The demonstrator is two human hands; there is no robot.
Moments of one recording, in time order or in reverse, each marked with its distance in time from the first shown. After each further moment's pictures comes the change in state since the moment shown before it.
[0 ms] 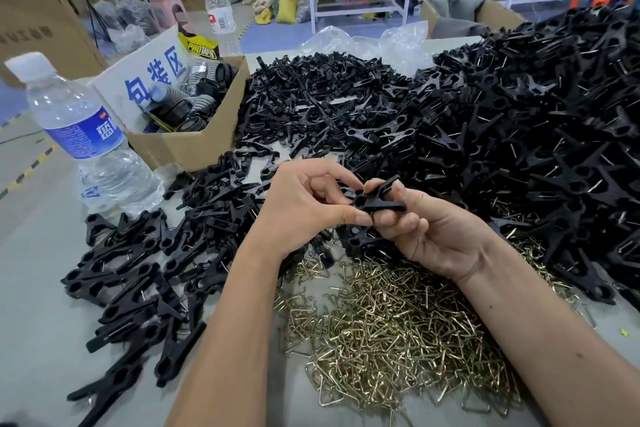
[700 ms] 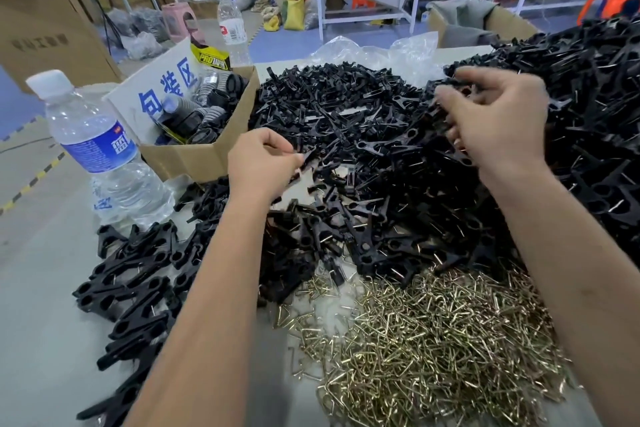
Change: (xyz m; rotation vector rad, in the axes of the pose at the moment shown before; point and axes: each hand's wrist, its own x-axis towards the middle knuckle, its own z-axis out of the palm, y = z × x) left_hand 0.055 -0.007 -0.059 0.334 0.551 -0.407; right_hand 0.029 -0.100 0.021 -1.141 1.097 -0.880
